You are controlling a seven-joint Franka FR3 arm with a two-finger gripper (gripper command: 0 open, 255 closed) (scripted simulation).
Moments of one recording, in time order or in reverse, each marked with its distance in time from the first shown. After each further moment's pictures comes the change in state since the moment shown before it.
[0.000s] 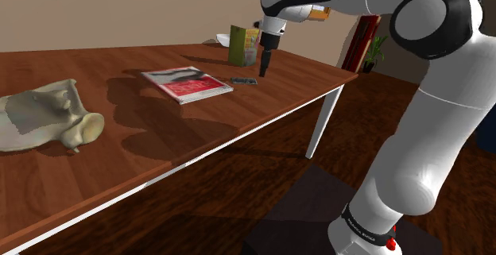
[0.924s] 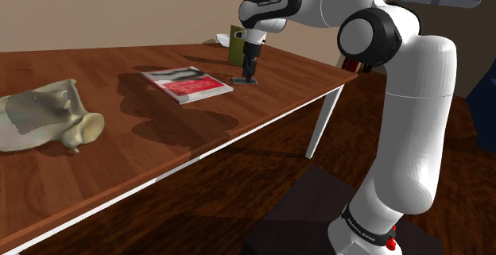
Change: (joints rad) arm -0.039 0.287 0.025 0.237 0.099 0.016 -0.283
